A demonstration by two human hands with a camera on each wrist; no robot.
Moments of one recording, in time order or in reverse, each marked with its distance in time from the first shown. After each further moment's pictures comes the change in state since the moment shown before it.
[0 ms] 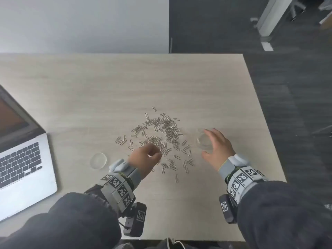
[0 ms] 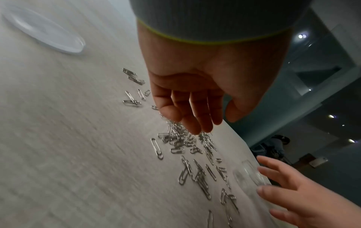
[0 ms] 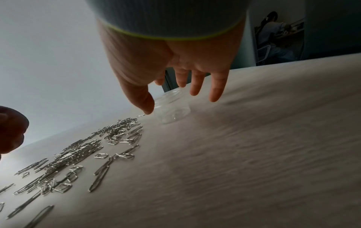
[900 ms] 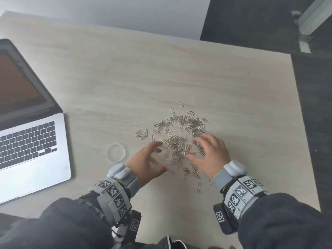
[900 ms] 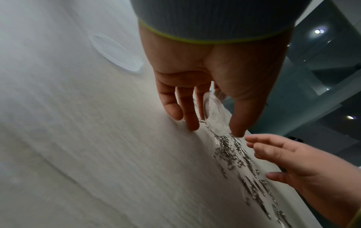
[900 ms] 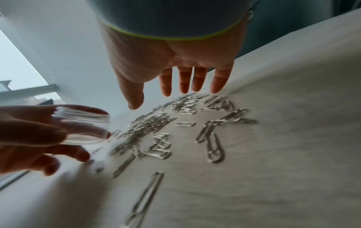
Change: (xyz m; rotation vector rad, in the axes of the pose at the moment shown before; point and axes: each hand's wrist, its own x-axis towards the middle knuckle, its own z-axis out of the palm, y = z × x) left_hand 0.006 -0.077 -0.028 -0.072 -0.020 0.080; right_hand 0.023 -0.088 0.052 -0.091 -0.080 -0.225
